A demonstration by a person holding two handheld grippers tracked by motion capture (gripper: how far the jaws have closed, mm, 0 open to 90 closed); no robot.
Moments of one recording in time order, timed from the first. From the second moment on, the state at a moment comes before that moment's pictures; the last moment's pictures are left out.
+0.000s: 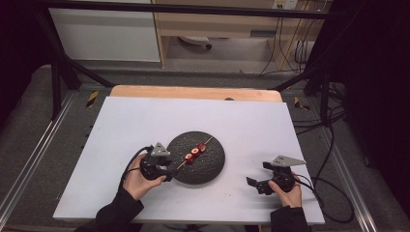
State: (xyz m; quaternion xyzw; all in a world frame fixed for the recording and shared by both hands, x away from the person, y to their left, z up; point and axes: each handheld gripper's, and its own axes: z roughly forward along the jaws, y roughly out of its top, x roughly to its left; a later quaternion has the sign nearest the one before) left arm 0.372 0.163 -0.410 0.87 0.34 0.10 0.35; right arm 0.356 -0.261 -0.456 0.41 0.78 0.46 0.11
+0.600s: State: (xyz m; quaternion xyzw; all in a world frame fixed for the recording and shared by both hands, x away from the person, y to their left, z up) left arm 0.353 0.249 -0.430 0.83 0.36 0.14 0.40; right arm 0.357 -0.260 -0.457 0.41 0.79 0.45 0.11
